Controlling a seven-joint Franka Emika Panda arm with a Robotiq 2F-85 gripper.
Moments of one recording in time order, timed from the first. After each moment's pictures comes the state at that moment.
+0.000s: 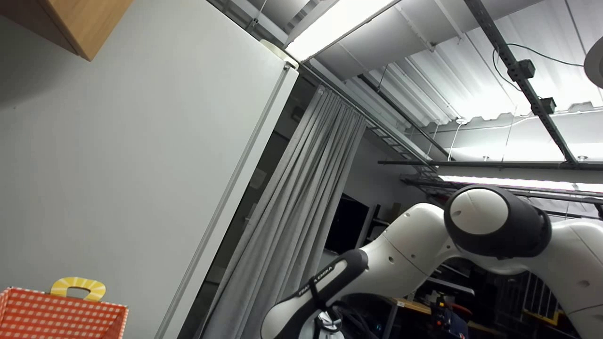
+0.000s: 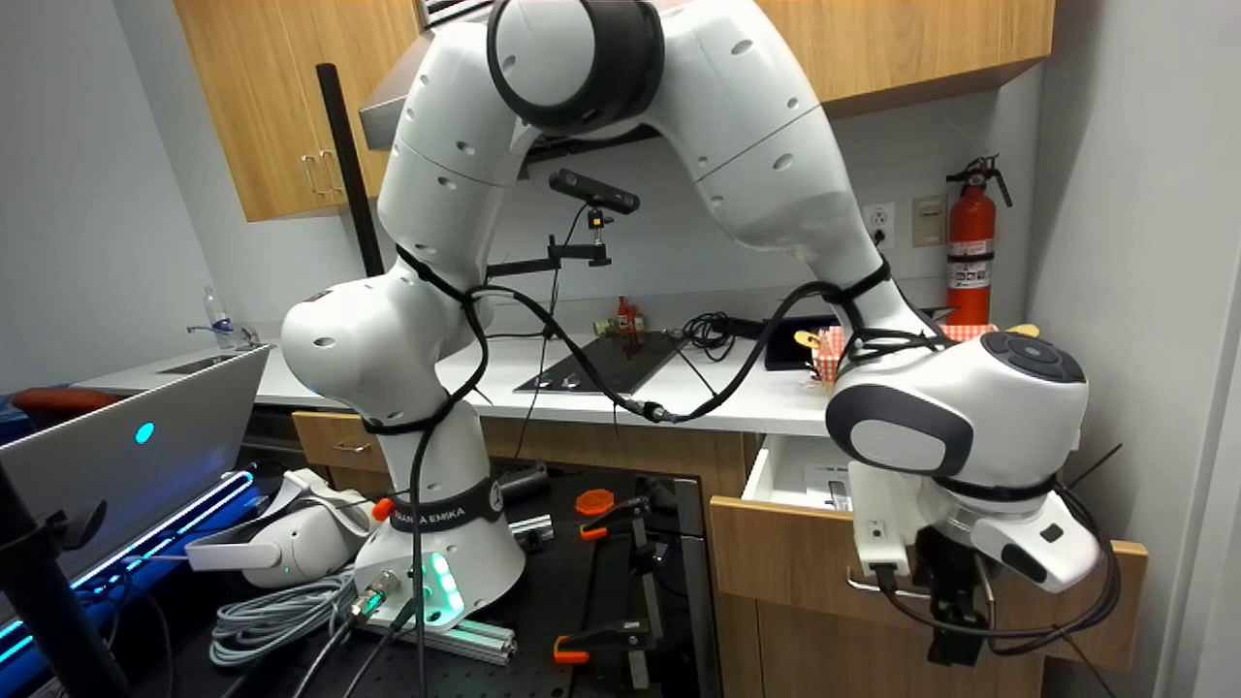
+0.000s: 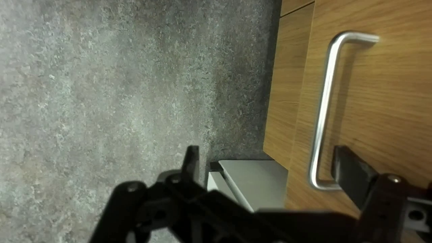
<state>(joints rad) -0.28 0.64 0.11 -2.09 0.28 2.60 -0.21</state>
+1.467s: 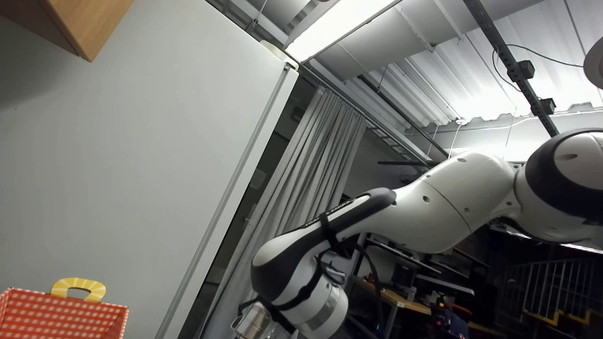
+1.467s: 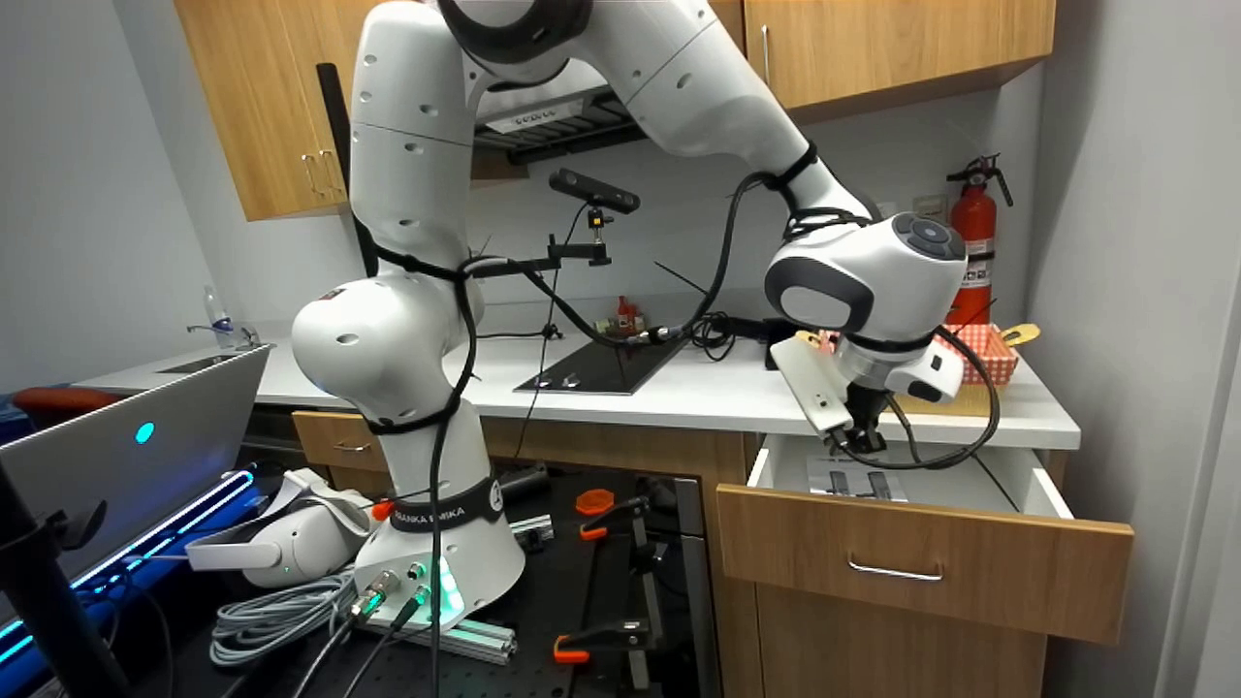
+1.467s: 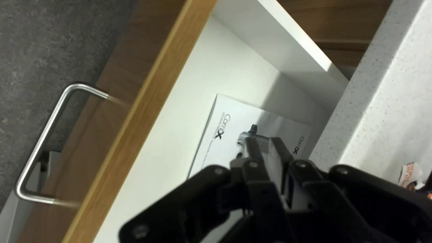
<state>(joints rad) -0.10 0.34 0.21 -2.25 0.68 2.40 -0.69</state>
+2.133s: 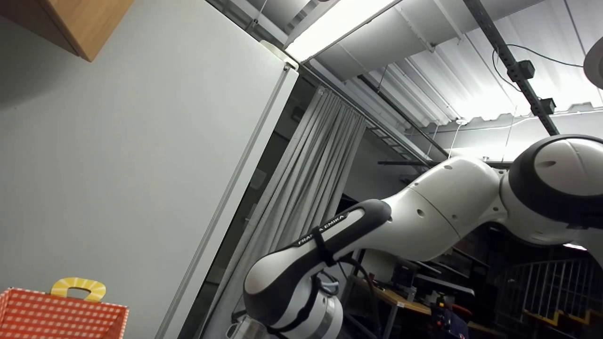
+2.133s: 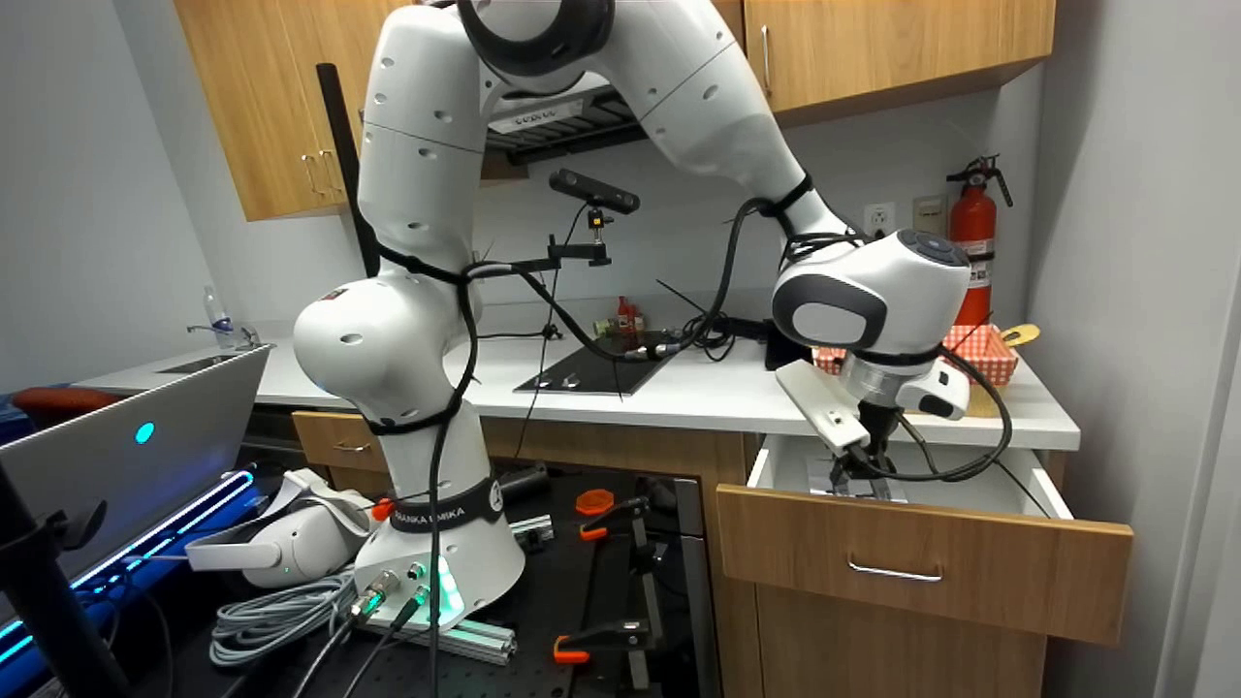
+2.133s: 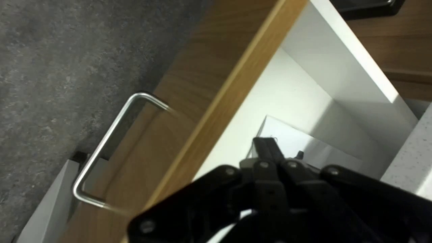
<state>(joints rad) -0.08 0.39 0.17 -2.23 0.47 2.45 -0.61</state>
